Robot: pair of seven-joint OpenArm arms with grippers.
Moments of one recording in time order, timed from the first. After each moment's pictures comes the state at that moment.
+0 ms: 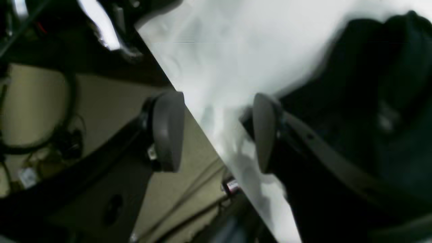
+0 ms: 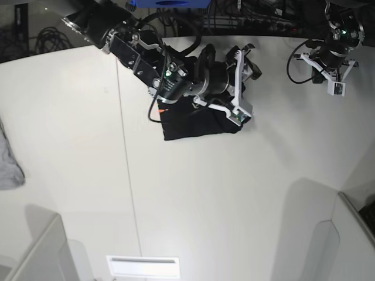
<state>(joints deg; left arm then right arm) 31.7 -13.5 -32.7 106.0 -20.6 -23.7 45.0 8.0 4.1 -49.2 109.8 35.4 -8.7 -70.9</state>
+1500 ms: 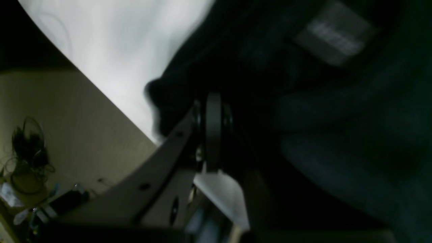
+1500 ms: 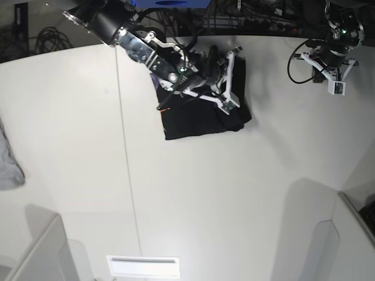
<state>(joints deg) 31.8 -13.2 -33.1 105.9 -20.6 -23.7 44.9 5.4 3.0 -52.5 94.2 25.3 -9.0 -66.5</state>
